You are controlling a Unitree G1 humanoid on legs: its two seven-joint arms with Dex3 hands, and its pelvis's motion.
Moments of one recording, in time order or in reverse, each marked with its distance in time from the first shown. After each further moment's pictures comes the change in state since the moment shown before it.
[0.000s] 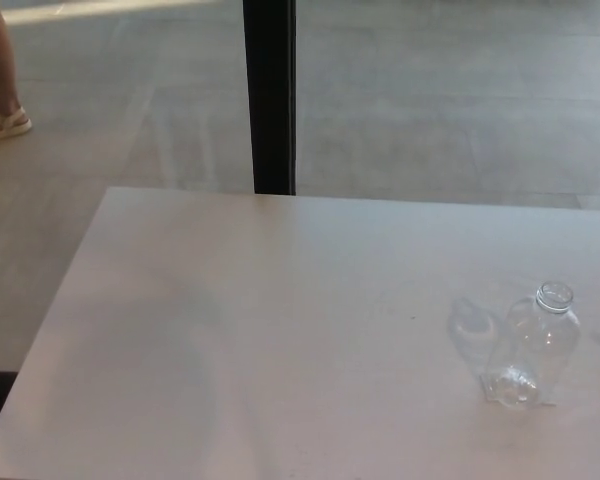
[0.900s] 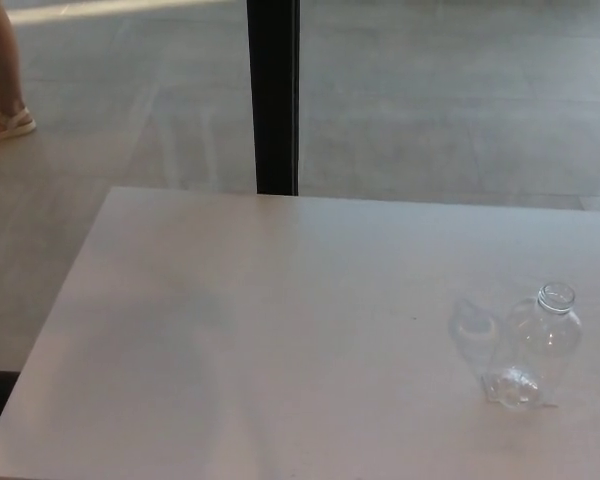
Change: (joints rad) left_arm -0.011 0.003 -0.023 -0.010 0.002 -0.007 0.001; right_arm 0.113 0.052 -0.217 0.159 0.171 0.083 0.079
